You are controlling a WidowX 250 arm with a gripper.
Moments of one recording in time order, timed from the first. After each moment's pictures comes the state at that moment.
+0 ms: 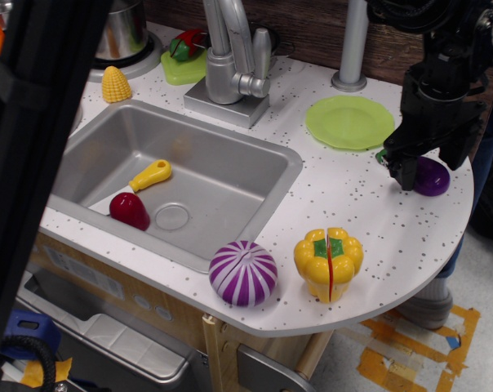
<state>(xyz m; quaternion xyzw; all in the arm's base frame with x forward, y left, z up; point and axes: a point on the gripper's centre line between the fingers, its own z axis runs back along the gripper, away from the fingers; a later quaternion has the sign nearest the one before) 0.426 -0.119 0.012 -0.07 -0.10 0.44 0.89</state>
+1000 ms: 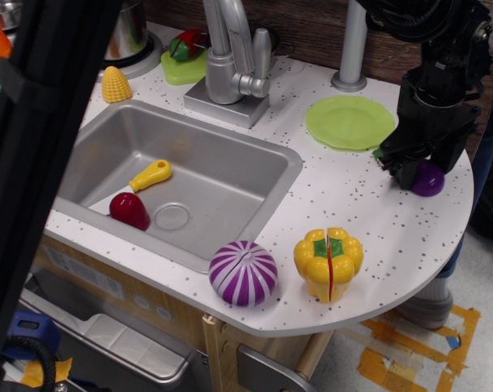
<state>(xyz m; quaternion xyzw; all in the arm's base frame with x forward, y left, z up) 0.424 -0.114 0.008 -0.05 -0.09 0.43 0.90</state>
